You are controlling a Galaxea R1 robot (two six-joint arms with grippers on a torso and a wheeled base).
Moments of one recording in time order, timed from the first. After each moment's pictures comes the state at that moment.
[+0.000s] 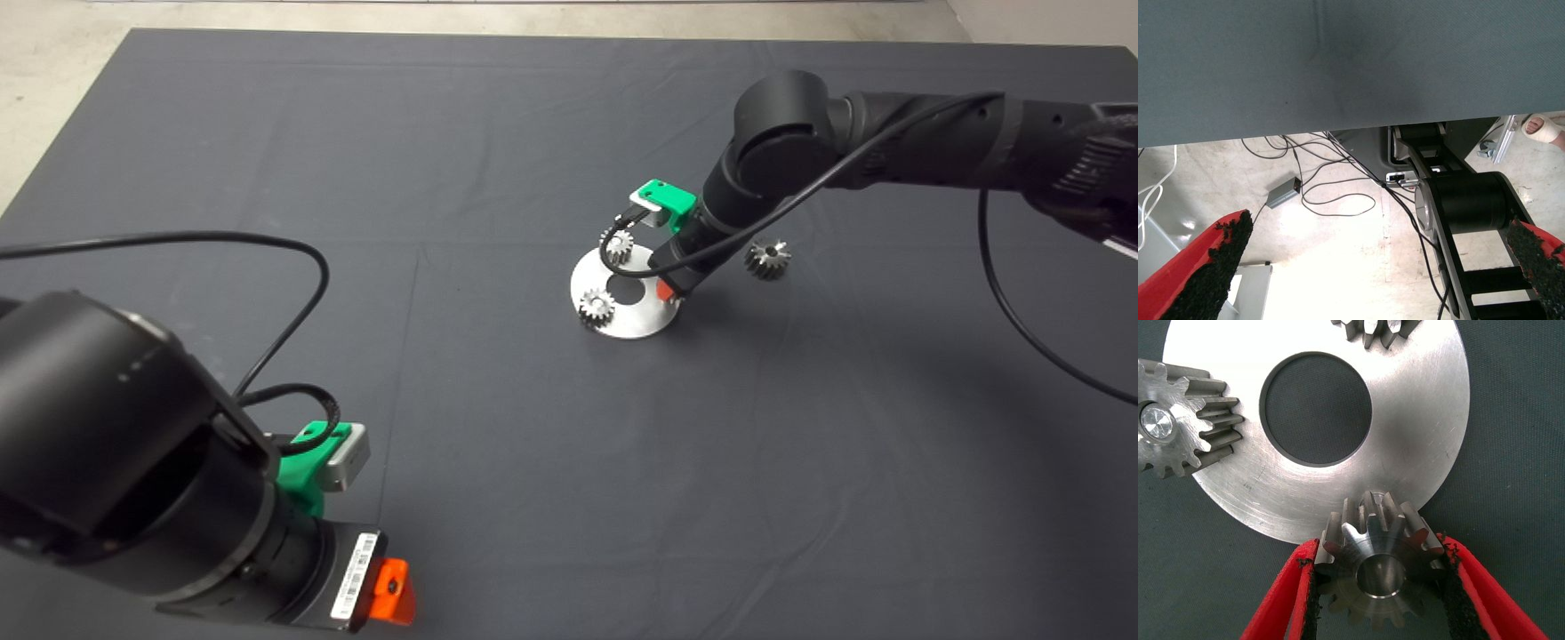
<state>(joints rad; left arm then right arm) -0.46 2.30 -0.37 0.03 1.52 -1.86 0.39 2.71 -1.34 -0.36 -1.41 0.73</state>
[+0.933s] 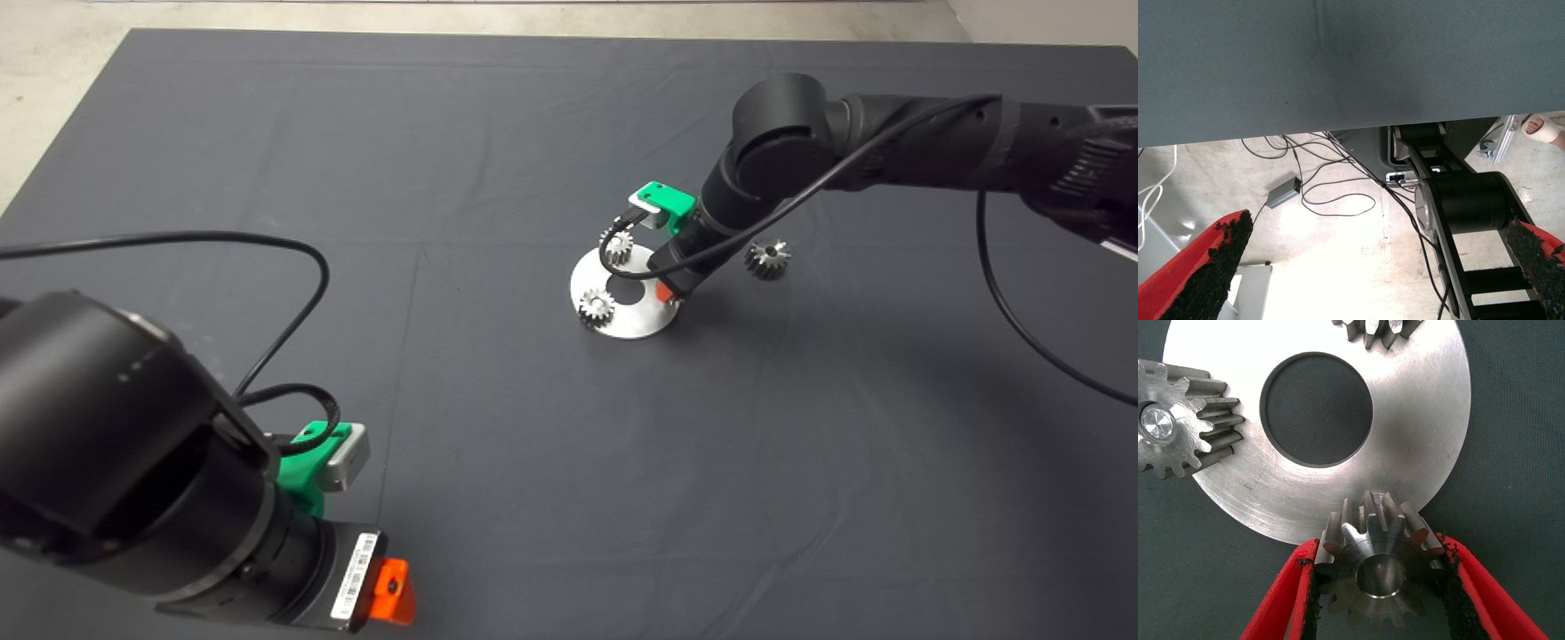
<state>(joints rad) -0.46 2.30 -0.37 0.03 1.52 -1.86 0.39 2.71 -1.34 -0.36 -1.41 0.73</state>
